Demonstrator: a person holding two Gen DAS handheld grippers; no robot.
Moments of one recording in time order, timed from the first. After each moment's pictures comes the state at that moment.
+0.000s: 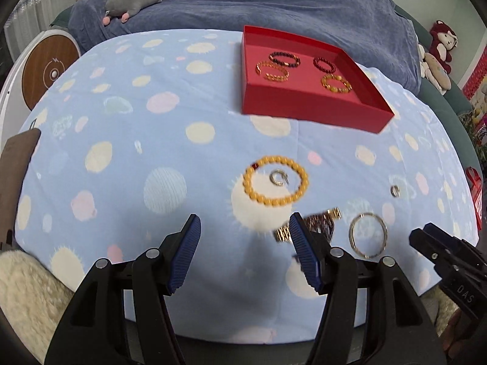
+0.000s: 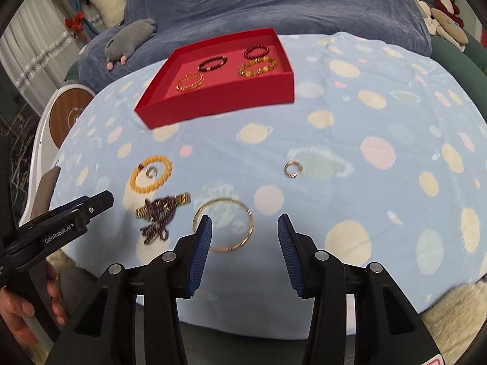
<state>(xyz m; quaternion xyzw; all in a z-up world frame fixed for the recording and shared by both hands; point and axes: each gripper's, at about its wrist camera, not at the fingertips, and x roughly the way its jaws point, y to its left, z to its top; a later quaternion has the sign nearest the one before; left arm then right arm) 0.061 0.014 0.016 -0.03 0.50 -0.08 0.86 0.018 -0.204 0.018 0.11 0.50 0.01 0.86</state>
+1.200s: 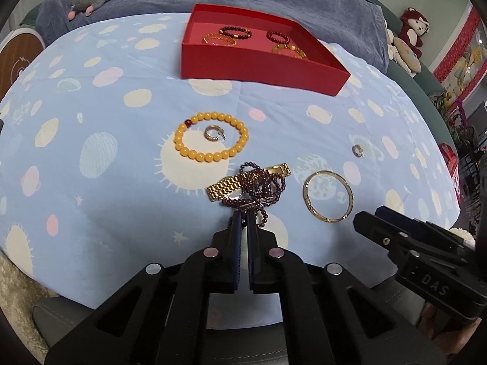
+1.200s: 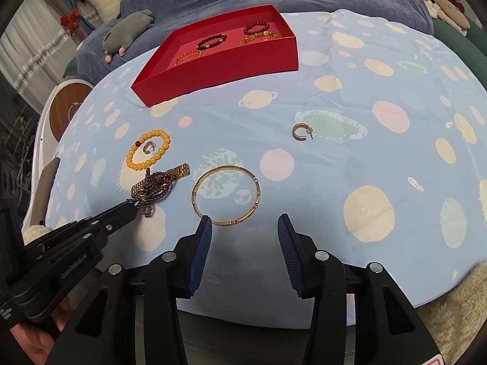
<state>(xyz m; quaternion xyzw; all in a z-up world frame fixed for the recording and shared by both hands) 0.037 -0.019 -0.004 -0.04 0.51 -0.16 0.84 0.011 -0.200 -0.009 0.13 0.52 0.02 0.84</state>
